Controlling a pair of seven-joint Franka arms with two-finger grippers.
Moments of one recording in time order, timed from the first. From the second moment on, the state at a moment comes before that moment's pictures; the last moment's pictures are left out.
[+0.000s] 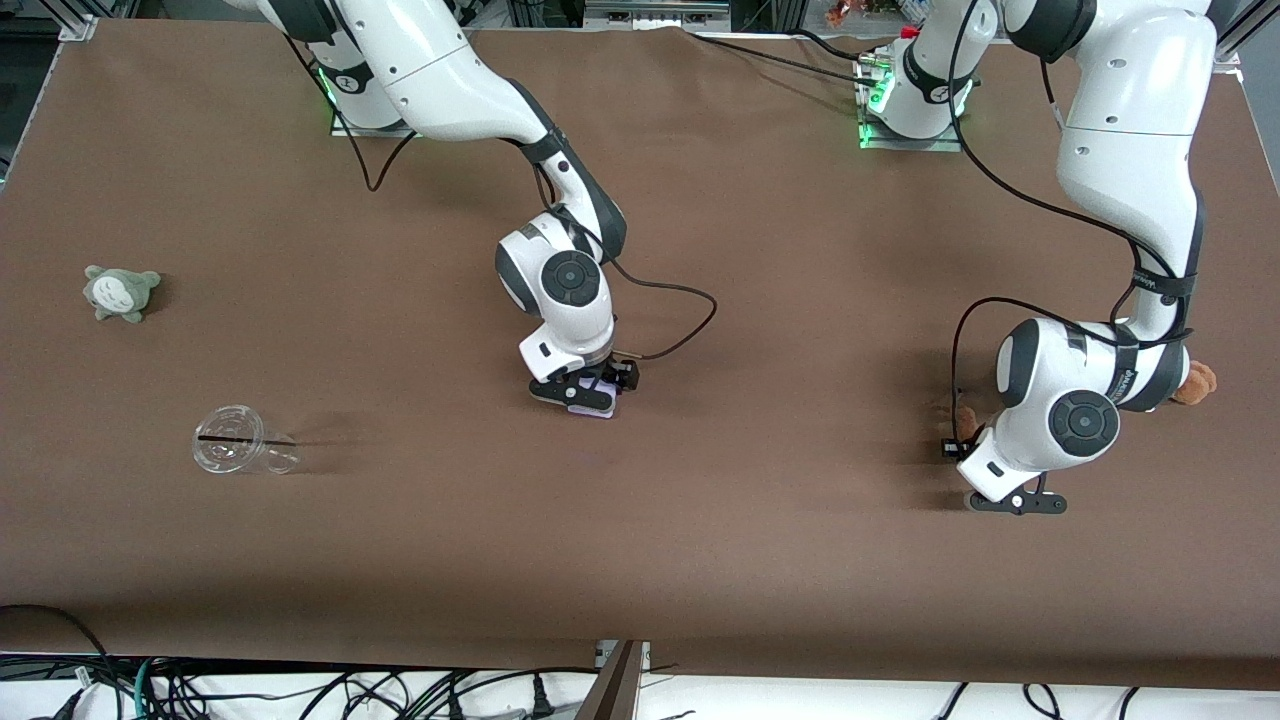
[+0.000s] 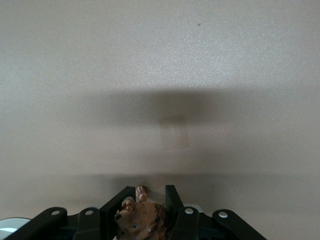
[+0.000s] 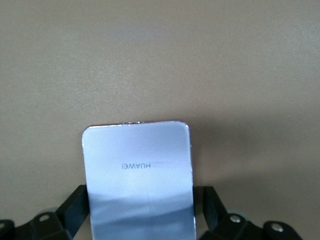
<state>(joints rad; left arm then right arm) -0.01 0.77 -0.02 -1.54 0.16 2.22 -0.10 0.76 0.85 -0.11 -1.50 0.01 2.42 0.90</state>
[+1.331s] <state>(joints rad) 0.04 0.30 -0.02 -1.50 0.10 1.72 0.01 0.38 0.81 -0.15 -1.47 -0.04 2.33 0.24</state>
